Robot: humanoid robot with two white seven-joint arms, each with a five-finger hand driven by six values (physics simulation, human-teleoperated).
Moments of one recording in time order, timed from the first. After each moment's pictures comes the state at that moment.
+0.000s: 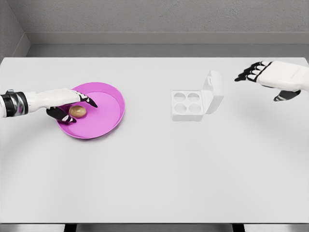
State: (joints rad) left arm -0.67 0.71 -0.64 -1.10 -0.25 -0.61 -0.61; right arm -0.60 -0.90 0.43 -1.44 0.51 -0.61 0.61
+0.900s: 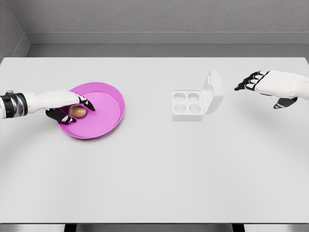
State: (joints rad) left arm -0.66 0.72 -0.64 -1.10 -0.27 -0.61 -0.61; right arm -0.61 -0.89 0.47 -1.41 0.54 -0.61 0.61
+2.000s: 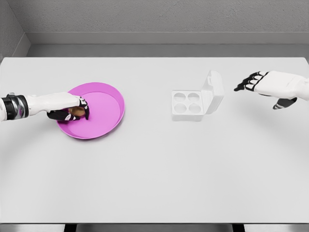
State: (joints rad) left arm -0.65 0.72 -0.64 -1.11 -0.28 -0.61 -0.61; right arm -0.61 -0.89 0.48 -1.41 0.54 -0.61 0.61
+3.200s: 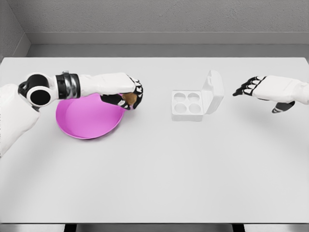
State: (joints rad) left arm -0.81 0.49 -0.74 -1.24 -0.28 -0.61 -0.61; right arm -0.61 -0.90 0.51 -1.41 0.54 -0.61 0.61
